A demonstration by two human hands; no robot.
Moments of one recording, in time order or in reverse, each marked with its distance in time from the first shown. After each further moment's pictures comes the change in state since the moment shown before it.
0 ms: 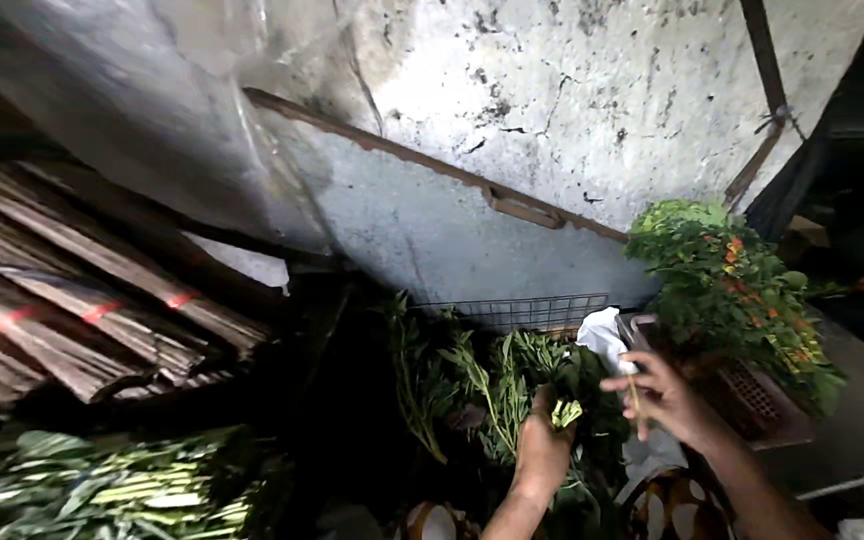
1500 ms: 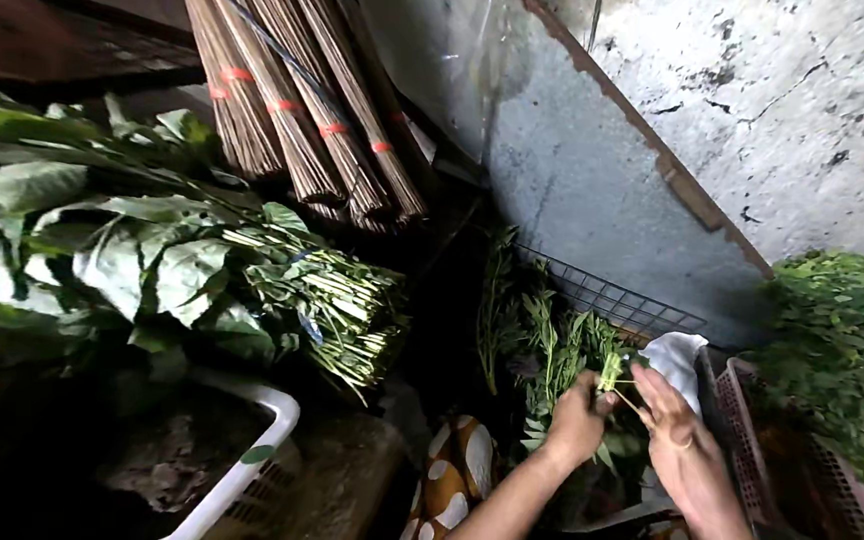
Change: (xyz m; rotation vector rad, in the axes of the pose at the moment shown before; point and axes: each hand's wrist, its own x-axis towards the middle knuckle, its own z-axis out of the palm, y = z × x) left_hand -0.005 -0.042 -0.033 -0.346 0.023 0.047; right_hand 0.011 0.010 0.110 0.274 -0.058 -0.262
